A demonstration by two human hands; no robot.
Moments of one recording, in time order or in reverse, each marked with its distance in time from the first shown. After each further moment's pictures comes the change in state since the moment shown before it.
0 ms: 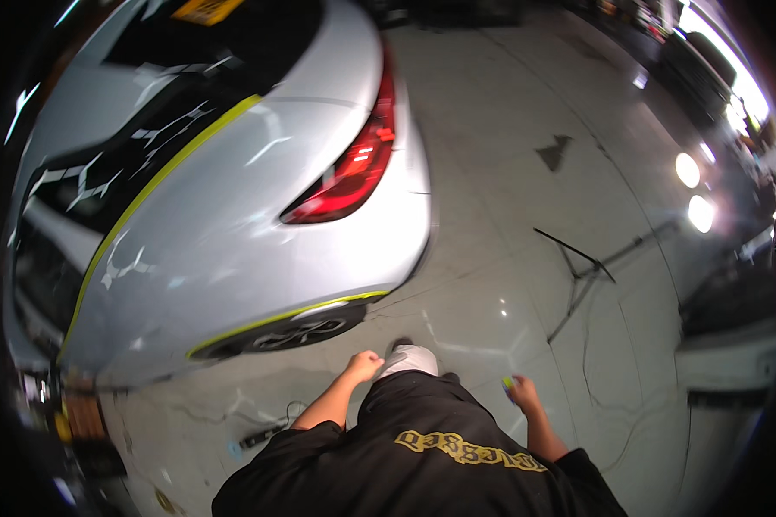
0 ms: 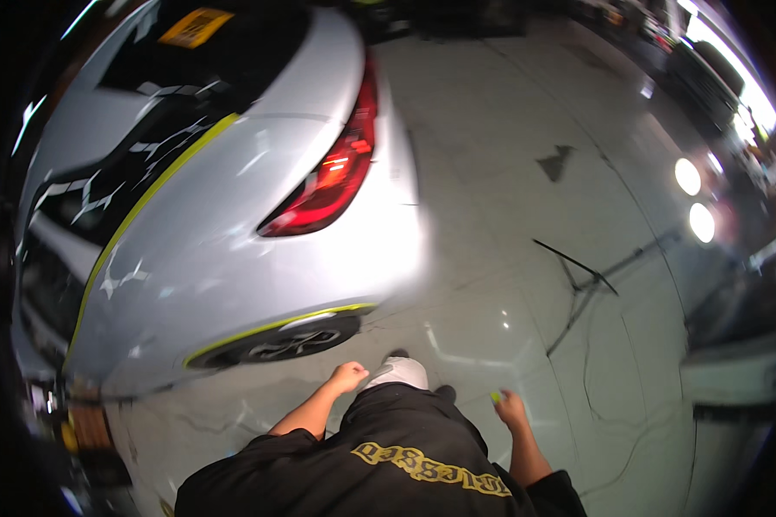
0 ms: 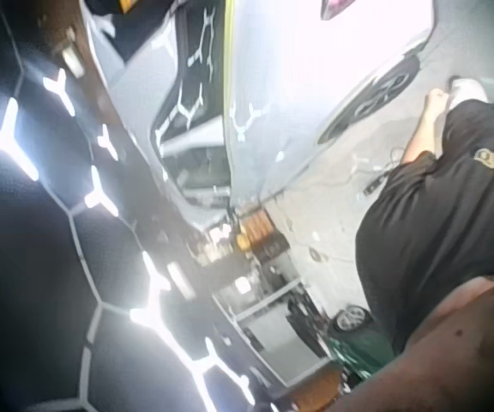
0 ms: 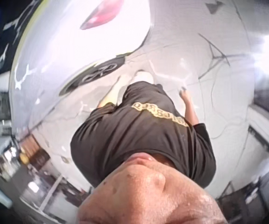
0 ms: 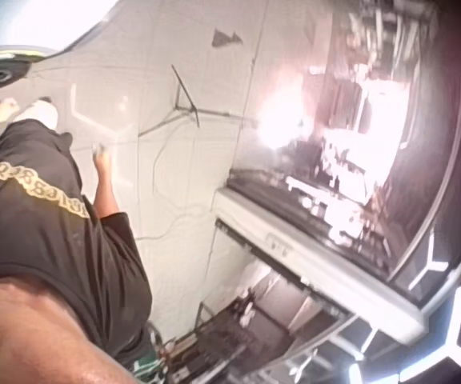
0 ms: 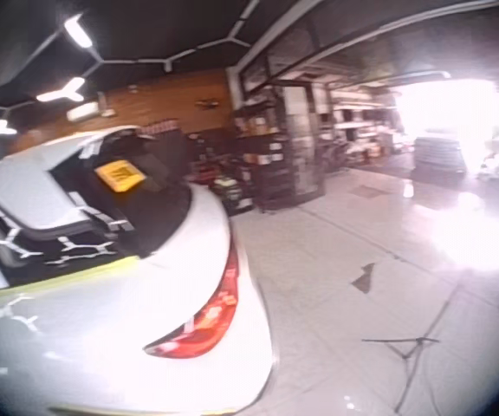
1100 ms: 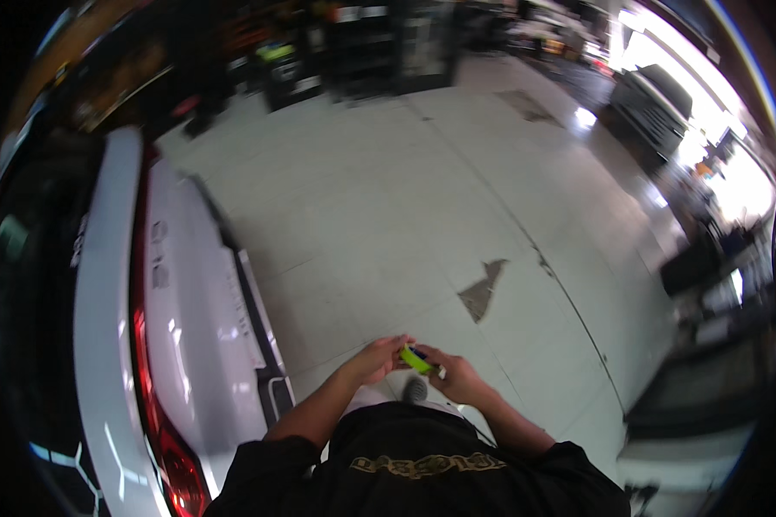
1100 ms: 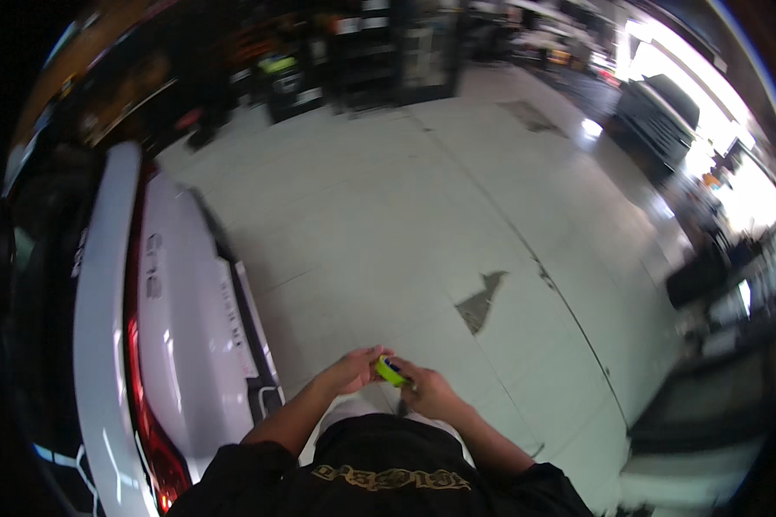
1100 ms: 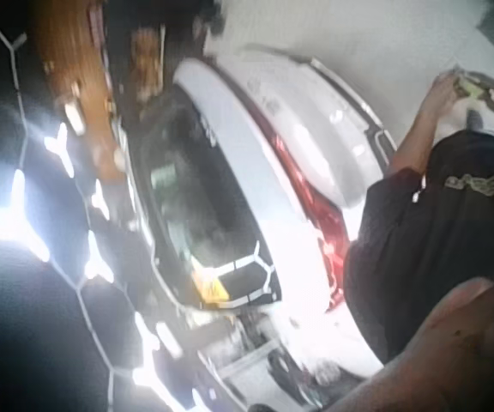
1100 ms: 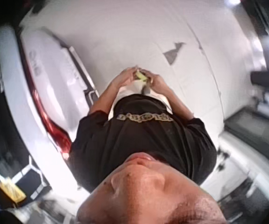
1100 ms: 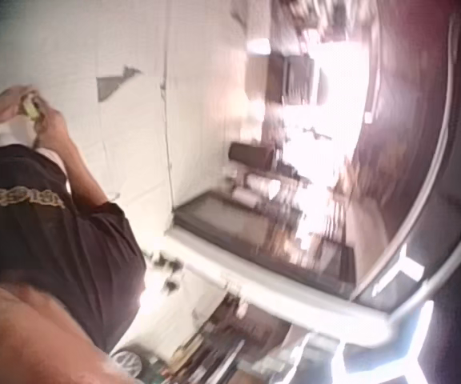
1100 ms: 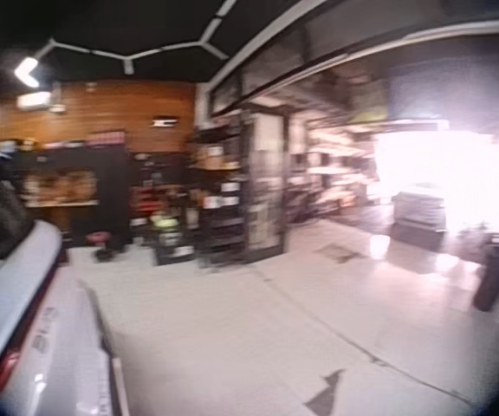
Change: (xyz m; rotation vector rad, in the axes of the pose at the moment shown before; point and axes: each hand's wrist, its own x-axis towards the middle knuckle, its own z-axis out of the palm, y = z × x) left_hand 0.555 0.810 -0.202 -1.130 -0.880 0.341; right_hand 0.477 -0.603 -0.553 0.044 -0.064 -0.894
